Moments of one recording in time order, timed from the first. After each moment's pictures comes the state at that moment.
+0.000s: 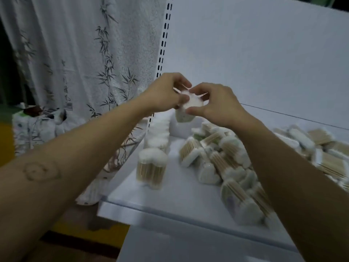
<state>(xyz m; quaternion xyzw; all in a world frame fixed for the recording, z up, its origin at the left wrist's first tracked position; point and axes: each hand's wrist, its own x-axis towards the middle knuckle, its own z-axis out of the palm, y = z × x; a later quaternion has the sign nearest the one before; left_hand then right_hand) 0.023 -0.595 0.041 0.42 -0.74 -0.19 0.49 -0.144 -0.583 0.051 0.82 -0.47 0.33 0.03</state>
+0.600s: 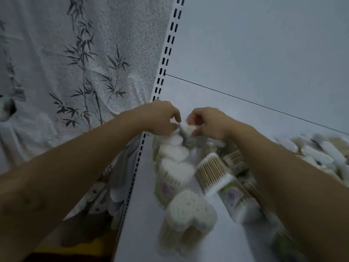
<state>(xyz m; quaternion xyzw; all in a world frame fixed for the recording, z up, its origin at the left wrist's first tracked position) 0.080 -0.726 -0.021 0.49 -0.85 -0.04 0.17 -0.107 -0.726 0.001 0.81 -0.59 0.07 0.02</state>
